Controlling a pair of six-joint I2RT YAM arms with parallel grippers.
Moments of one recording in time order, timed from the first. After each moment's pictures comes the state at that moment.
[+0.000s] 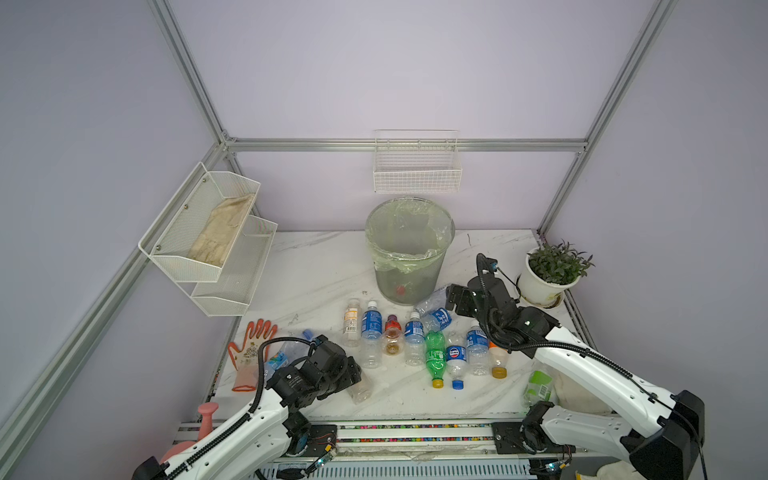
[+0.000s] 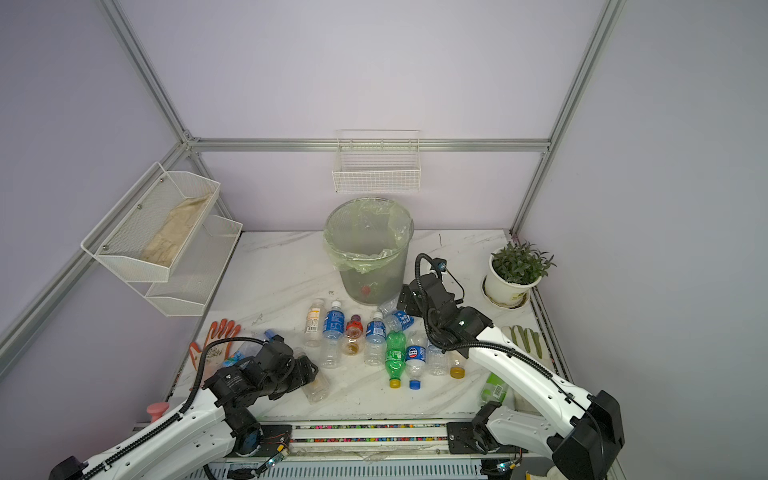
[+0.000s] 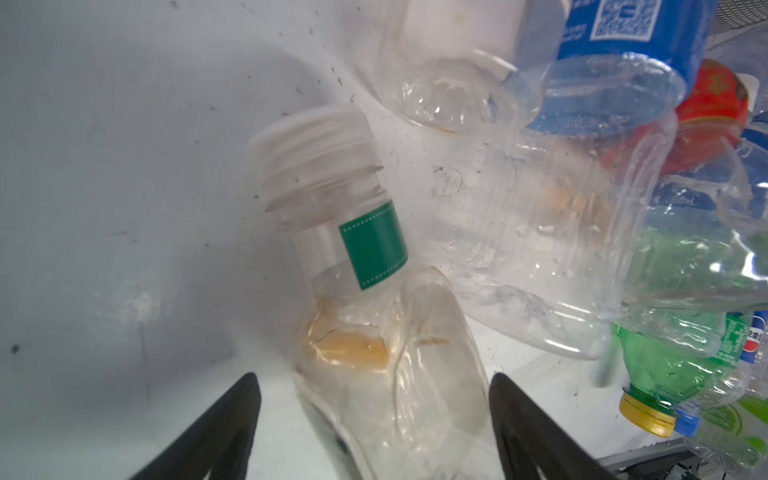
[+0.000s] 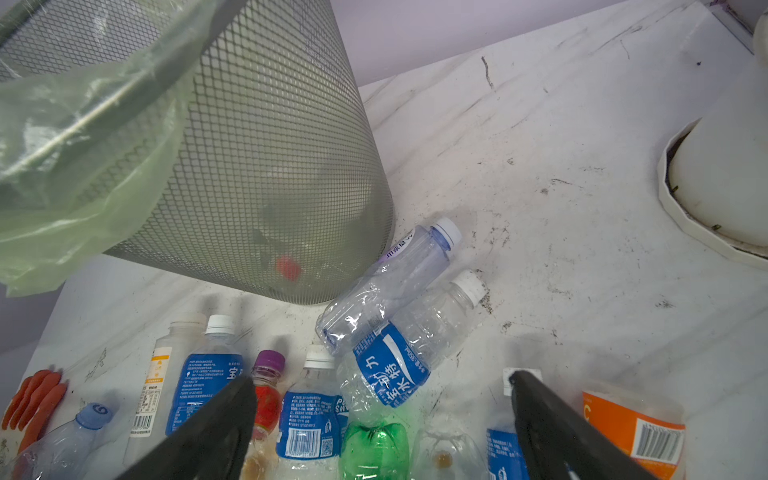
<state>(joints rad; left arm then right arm) -0.68 0.71 0.39 -0.71 -0.03 -1.07 0.72 1.13 0.98 -0.52 0.41 0.71</state>
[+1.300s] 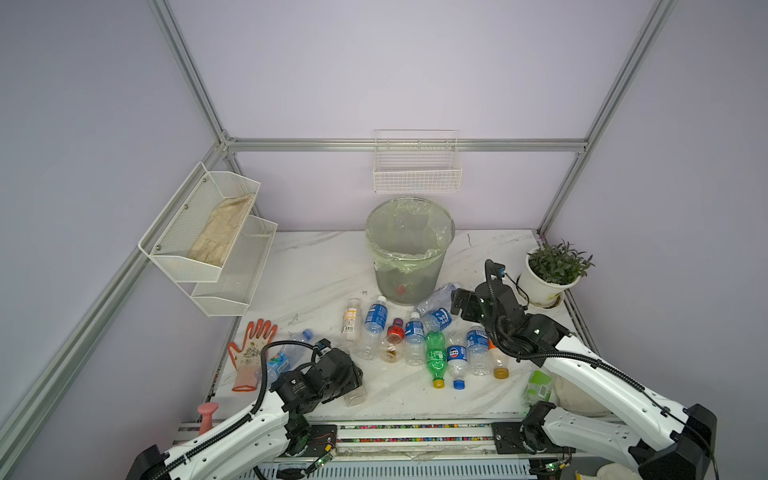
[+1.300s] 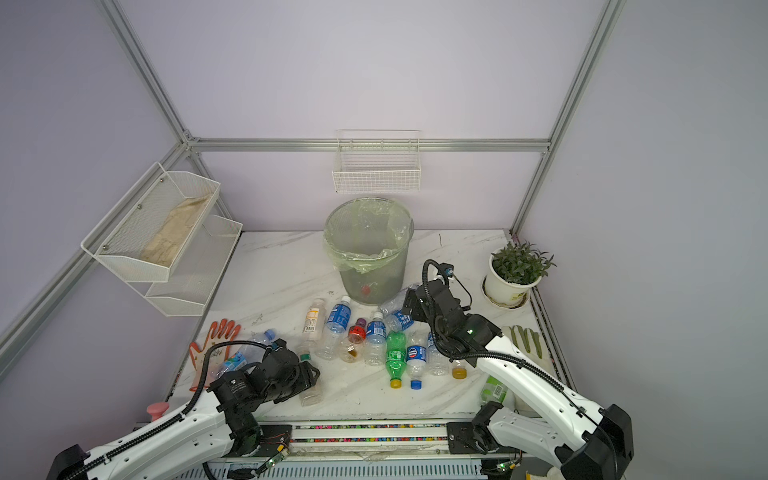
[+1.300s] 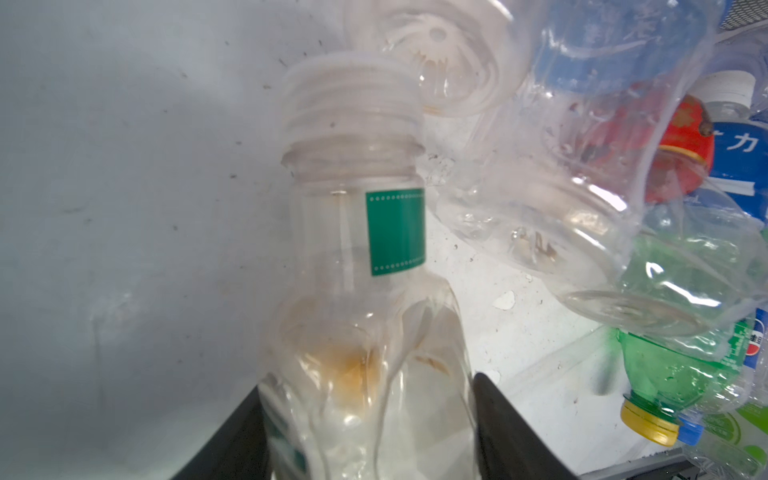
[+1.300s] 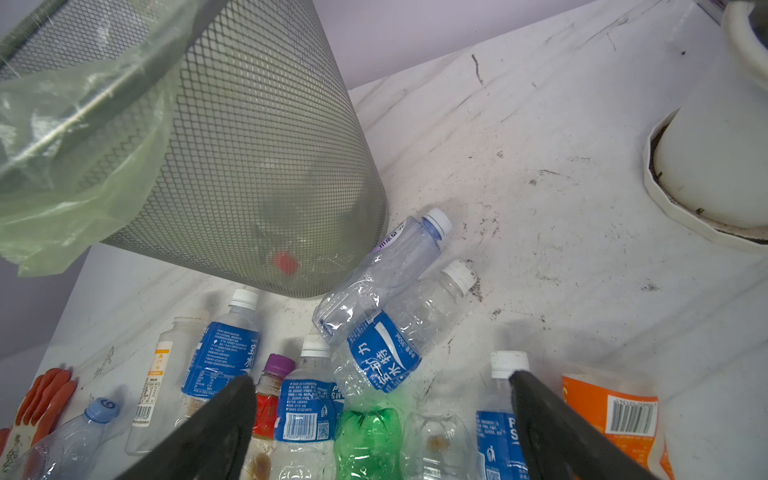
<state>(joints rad) -0.78 0.69 0.36 -0.69 -0.12 -1.17 0.72 1.05 0.93 -0.54 0.41 0.73</state>
